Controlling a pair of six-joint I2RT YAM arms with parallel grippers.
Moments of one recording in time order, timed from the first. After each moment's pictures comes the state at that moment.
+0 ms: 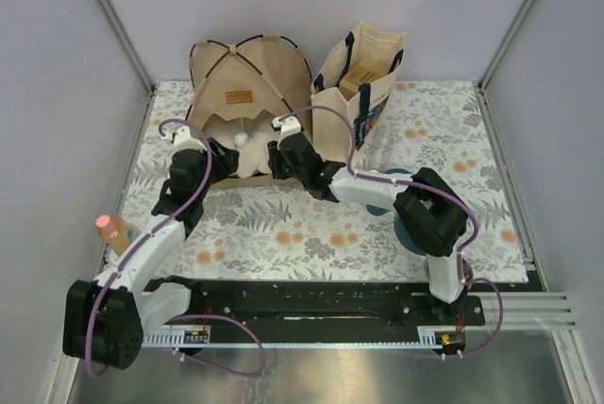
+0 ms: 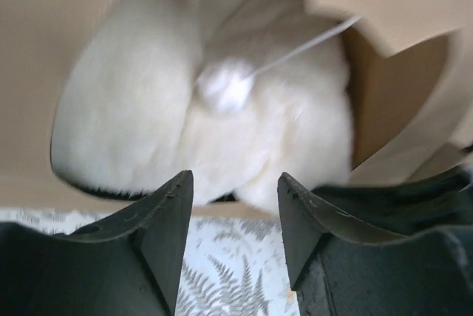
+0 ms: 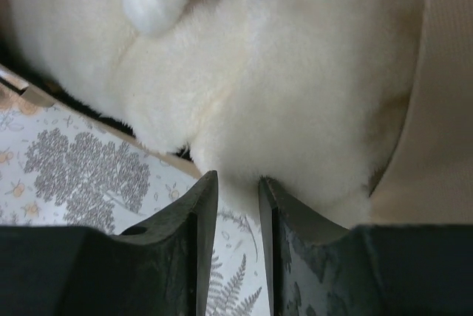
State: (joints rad) left arm -0.21 1.01 0.62 0.14 -0.06 -0.60; right arm 0.89 1.94 1.31 0.19 0.20 0.36
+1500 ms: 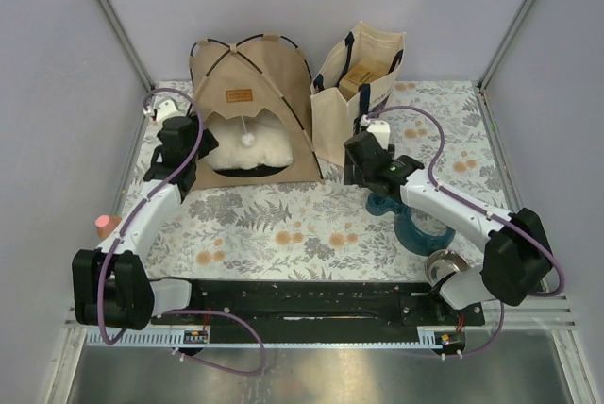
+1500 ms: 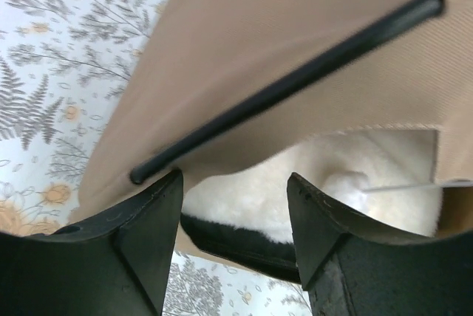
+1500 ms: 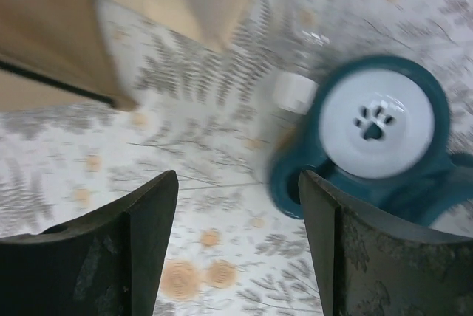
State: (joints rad) left arm -0.09 1.24 0.86 -0.08 -0.28 -0.51; right arm 0.71 1.45 1.11 -0.49 0.45 0.56
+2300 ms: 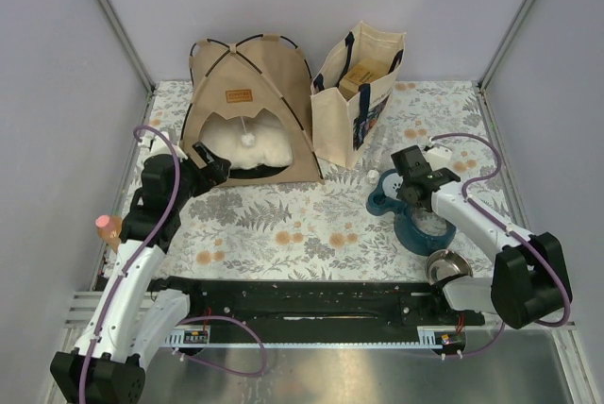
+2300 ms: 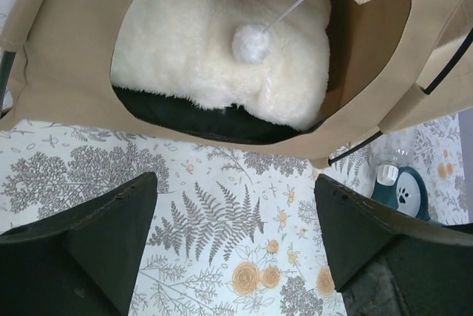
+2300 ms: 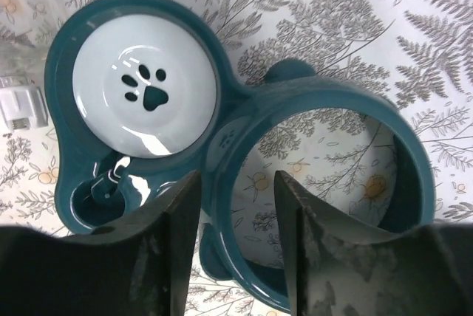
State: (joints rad) left arm -0.14 0.77 0.74 -0.39 0.02 -0.60; right arm 0.38 1.28 0.84 -0.65 0.56 0.76
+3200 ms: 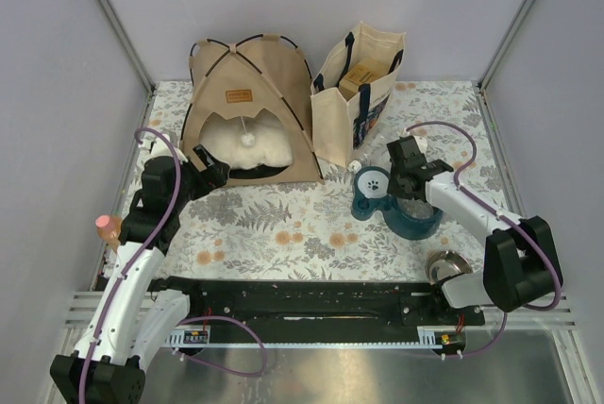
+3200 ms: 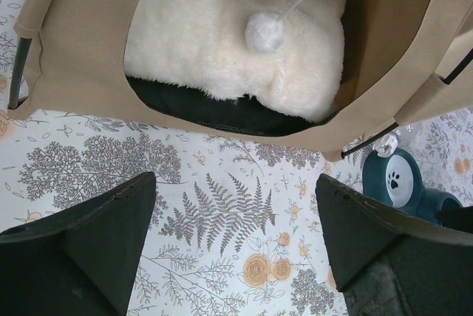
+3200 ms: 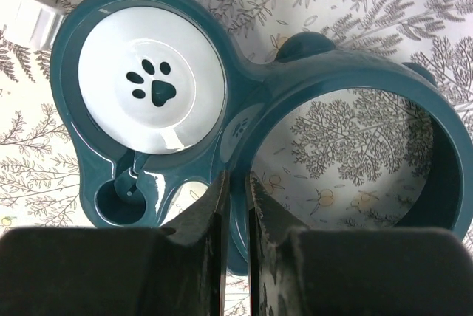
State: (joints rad) left arm -0.14 0.75 0.74 -0.44 0.00 -0.57; right arm 0.38 1.38 0.89 -0.54 0.27 0.53
